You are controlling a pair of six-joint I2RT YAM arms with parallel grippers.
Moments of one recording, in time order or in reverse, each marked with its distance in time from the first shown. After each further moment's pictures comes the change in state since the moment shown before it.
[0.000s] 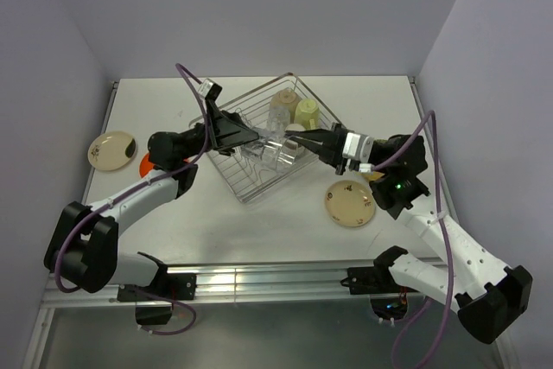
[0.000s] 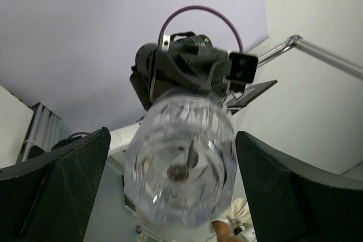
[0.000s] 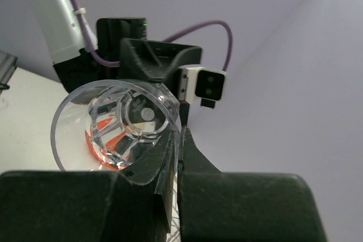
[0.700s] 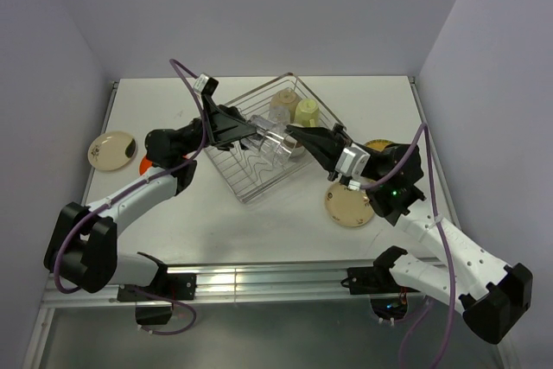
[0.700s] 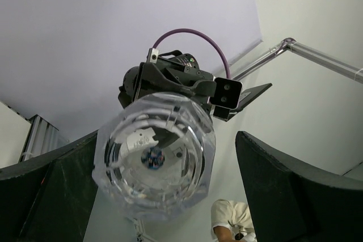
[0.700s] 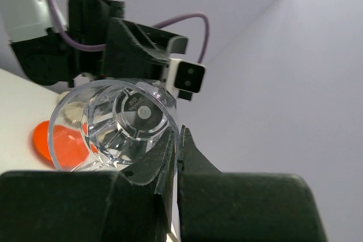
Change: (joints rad) left arm 0.006 0.010 0.043 0.005 -0.024 -0.034; right arm 0.082 -0.029 -0.085 0.049 0.138 -0.259
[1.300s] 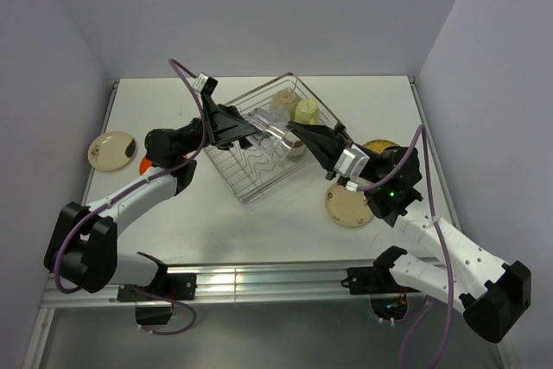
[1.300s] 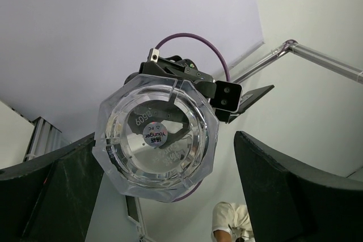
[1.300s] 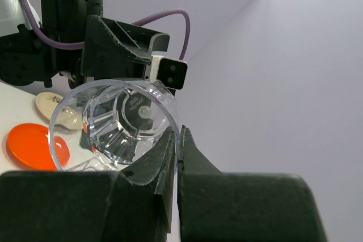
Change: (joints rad) left arm 0.003 0.000 0.000 -0.001 -0.005 0.005; right arm 0.011 0.008 -0.023 0.063 0.088 -0.024
